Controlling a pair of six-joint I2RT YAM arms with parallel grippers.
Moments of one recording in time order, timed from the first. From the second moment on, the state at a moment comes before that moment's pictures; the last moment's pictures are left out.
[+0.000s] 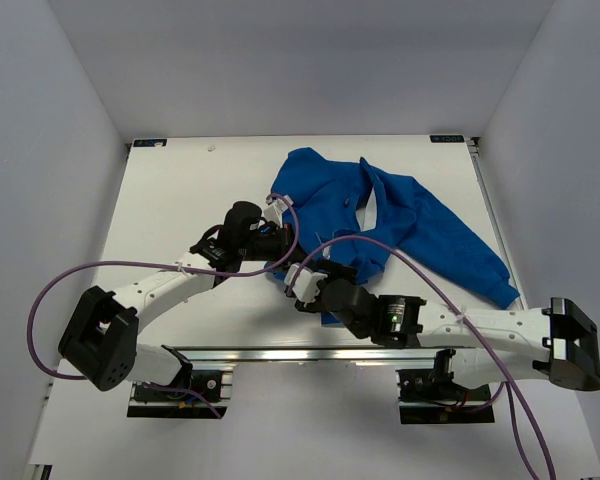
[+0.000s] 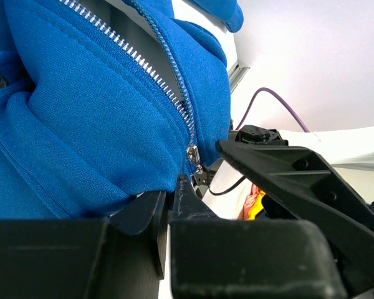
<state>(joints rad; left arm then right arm) -0.63 1.36 0.83 0.02 0.64 -0.80 1.33 1.14 0.75 -0.12 0.60 -0.43</state>
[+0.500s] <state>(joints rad) -0.63 1.37 0.83 0.02 0.64 -0.80 1.35 1.25 0.73 0.00 0.85 -0.51</state>
